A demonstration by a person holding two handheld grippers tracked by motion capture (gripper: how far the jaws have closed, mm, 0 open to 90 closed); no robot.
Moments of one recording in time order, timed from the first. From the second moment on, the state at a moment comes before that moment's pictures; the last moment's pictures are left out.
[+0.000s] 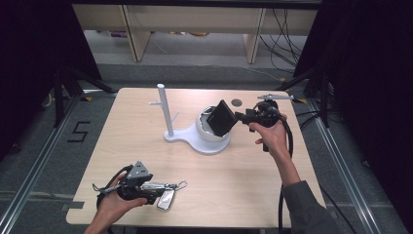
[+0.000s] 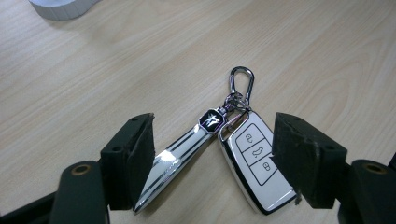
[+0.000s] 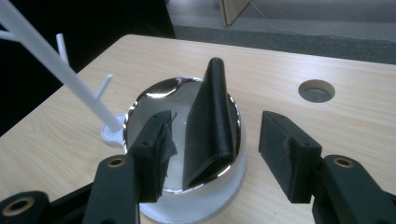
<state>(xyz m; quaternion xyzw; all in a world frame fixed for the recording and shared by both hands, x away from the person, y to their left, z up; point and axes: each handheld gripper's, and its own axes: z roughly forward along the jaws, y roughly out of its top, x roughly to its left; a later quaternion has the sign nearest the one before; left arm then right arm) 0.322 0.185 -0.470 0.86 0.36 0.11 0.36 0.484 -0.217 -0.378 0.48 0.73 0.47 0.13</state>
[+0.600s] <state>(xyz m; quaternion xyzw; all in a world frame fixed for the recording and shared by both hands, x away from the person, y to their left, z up) 0.322 0.184 -0.470 0.85 0.36 0.11 0.35 0.432 -0.220 -0.412 0.45 0.75 0.48 0.10</state>
